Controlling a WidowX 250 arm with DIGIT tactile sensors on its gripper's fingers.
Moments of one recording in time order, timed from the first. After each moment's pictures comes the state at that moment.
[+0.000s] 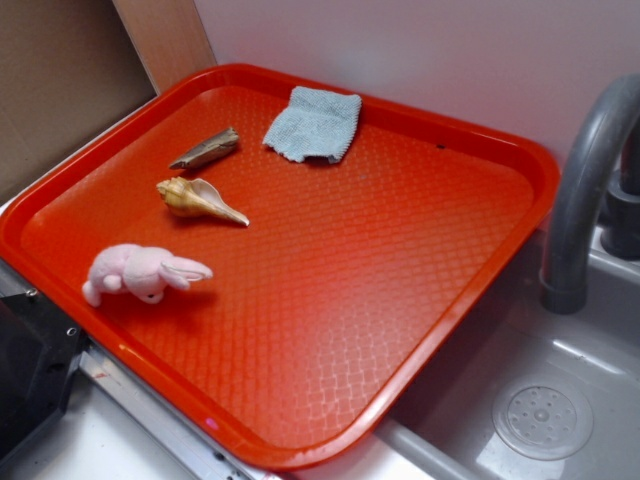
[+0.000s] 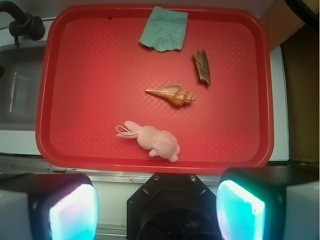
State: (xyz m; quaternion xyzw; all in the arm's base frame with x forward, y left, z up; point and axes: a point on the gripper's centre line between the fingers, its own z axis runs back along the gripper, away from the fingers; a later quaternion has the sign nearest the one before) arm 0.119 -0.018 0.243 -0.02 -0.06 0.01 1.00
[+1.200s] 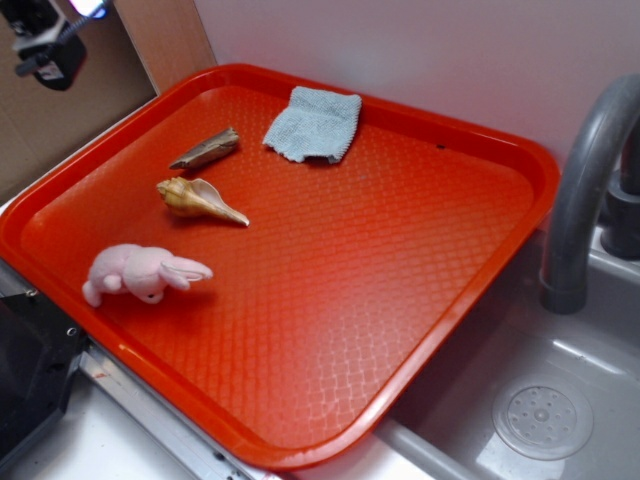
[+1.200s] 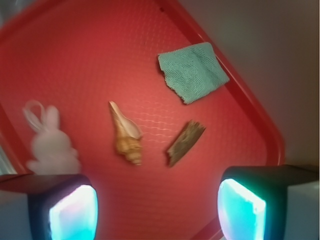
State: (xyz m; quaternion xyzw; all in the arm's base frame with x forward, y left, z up) arm 0.219 0.046 0.160 0.05 -0.09 -0.47 0.87
